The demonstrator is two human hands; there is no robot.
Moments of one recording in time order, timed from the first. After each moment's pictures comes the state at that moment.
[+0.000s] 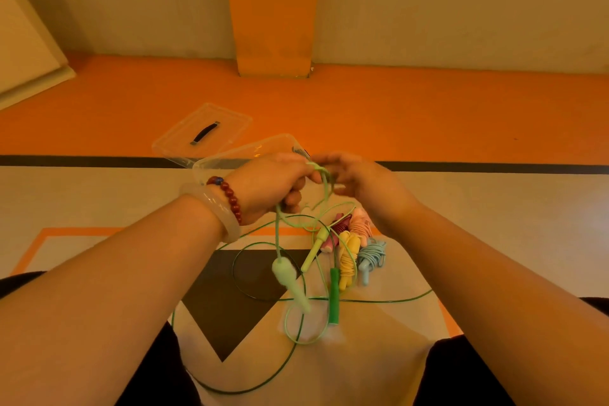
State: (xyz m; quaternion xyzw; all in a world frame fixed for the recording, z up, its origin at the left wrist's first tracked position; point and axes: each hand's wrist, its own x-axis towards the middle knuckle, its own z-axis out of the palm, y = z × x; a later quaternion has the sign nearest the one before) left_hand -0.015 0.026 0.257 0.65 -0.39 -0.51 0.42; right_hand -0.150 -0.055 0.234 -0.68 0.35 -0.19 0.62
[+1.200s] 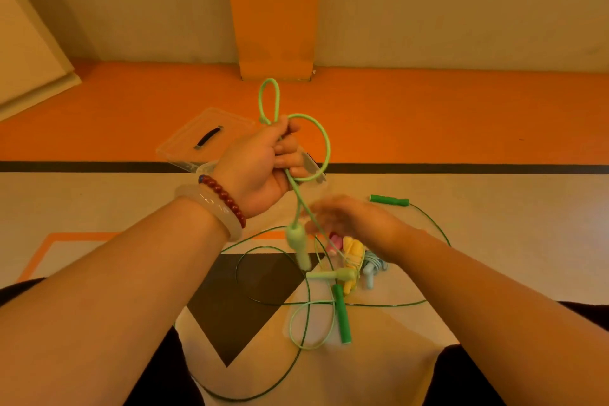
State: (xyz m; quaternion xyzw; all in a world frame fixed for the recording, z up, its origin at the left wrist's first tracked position) left_hand -0.004 0.017 0.266 0.40 -0.19 -0.60 0.67; right_hand -0.158 -0.055 0.188 -0.67 0.32 -0.03 0.67
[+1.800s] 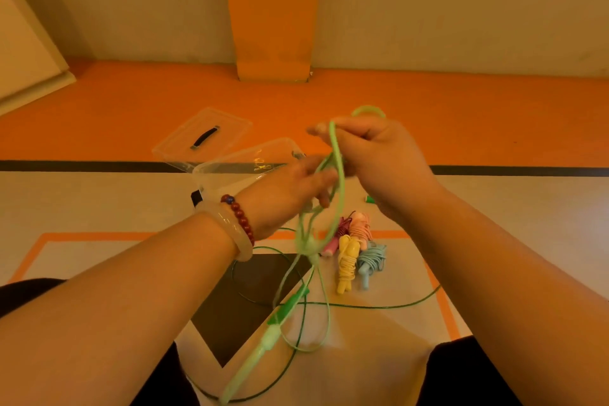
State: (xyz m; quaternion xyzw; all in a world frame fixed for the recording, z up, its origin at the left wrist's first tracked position) left_hand -0.018 0.024 0.234 0.51 -0.53 -0.50 0.46; right_hand -0.148 -0.036 0.290 -0.72 0.27 -0.35 0.54
